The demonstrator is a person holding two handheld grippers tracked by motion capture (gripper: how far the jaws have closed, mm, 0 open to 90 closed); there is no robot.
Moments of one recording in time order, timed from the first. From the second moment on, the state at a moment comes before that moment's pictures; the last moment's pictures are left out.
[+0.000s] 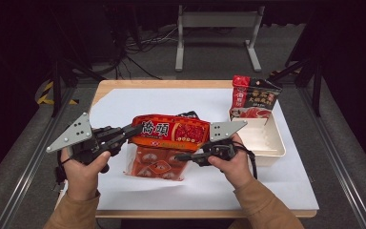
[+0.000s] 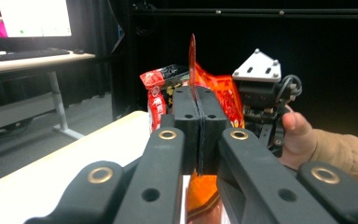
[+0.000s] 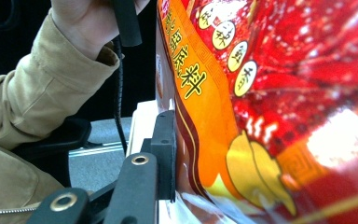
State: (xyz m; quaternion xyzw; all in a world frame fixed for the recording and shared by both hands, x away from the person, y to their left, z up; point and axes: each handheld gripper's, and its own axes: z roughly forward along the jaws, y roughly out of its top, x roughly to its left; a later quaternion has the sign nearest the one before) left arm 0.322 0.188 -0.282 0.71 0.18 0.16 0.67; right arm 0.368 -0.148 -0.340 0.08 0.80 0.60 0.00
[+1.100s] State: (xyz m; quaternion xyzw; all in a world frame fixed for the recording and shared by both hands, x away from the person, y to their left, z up) left arm 0.351 0.191 -0.311 0.76 0.27 0.16 0.57; right arm 0.373 -0.223 -0.275 0.17 0.81 0.56 0.09
